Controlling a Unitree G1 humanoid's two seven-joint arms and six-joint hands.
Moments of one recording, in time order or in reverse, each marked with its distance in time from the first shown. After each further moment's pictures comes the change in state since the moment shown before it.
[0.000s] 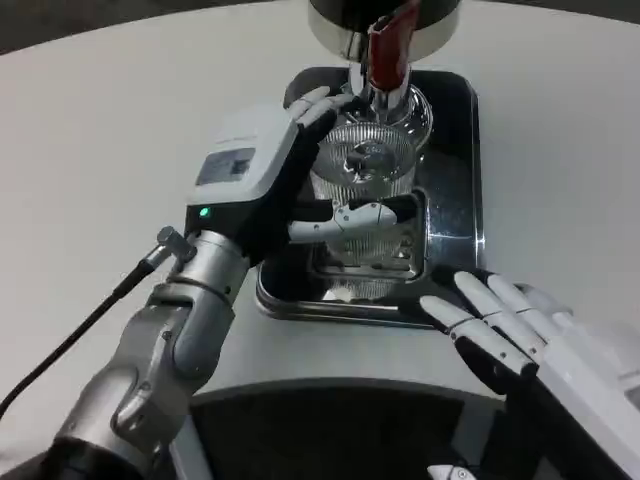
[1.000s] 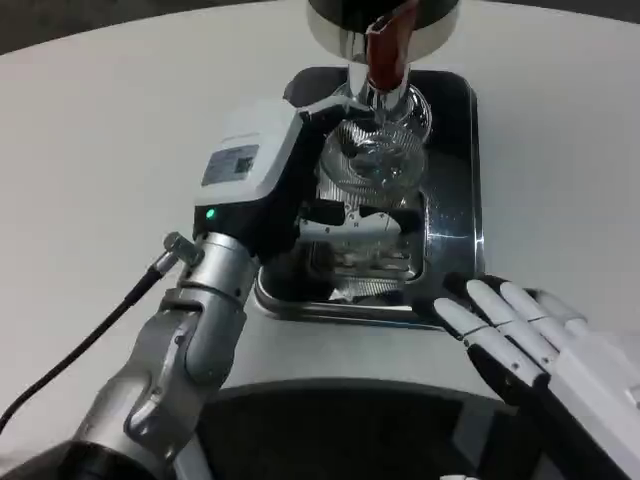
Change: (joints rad) left arm 0.009 -0.043 0.016 0.010 0.003 -0.029 0.092; right arm 0.037 -0.002 -0.044 0.000 0.011 -0.043 -0.019
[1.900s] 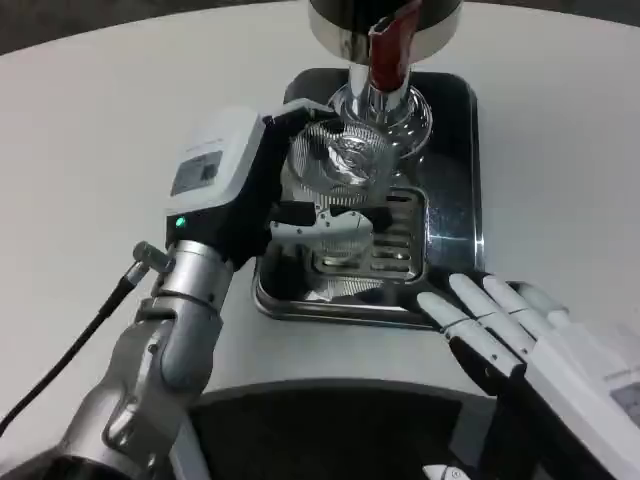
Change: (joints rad) left arm 0.042 0.000 0.077 -0.003 -0.038 -0.034 -0.025; right arm -0.036 -0.014 0.083 0.000 -0.095 0.051 -0.014
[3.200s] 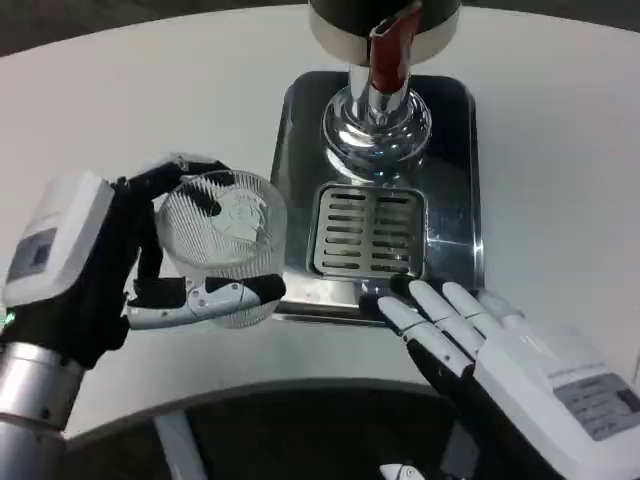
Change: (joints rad) left arm 0.514 0.065 0.340 -0.621 -0.120 -0.029 -0.290; right arm -0.014 -0.068 0.245 0.001 -0.180 0.160 -0.070
